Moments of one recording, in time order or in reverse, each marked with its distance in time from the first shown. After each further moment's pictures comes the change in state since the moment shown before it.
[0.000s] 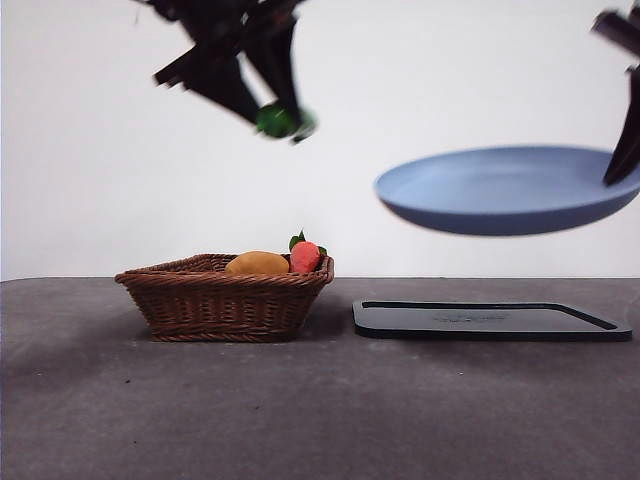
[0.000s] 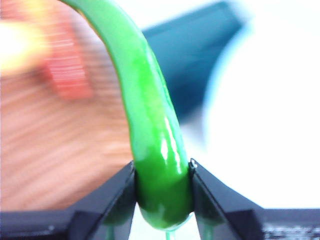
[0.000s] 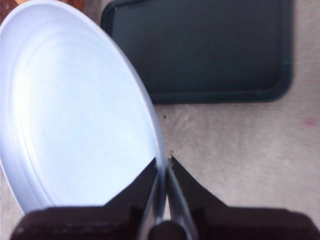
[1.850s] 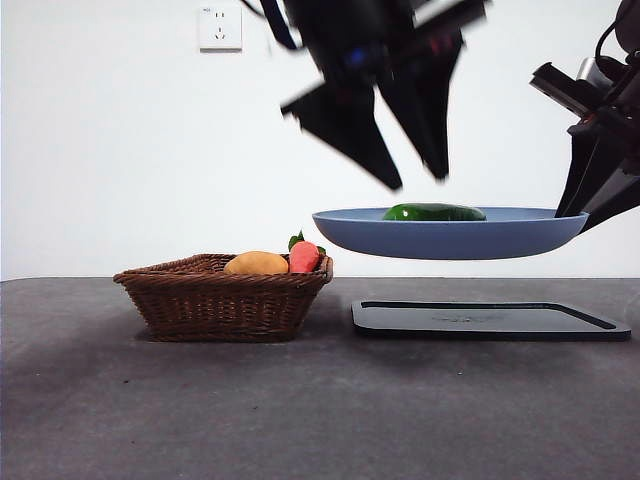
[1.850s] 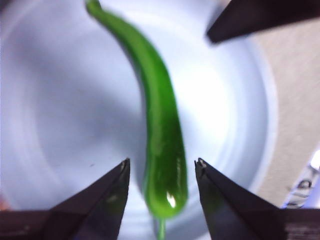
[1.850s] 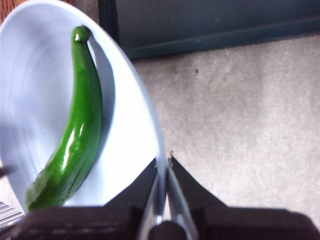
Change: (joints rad) left arm -0.311 0.119 0.000 0.008 -0.127 0.071; right arm 0.116 0.138 0.000 -0.016 -0.069 0.161
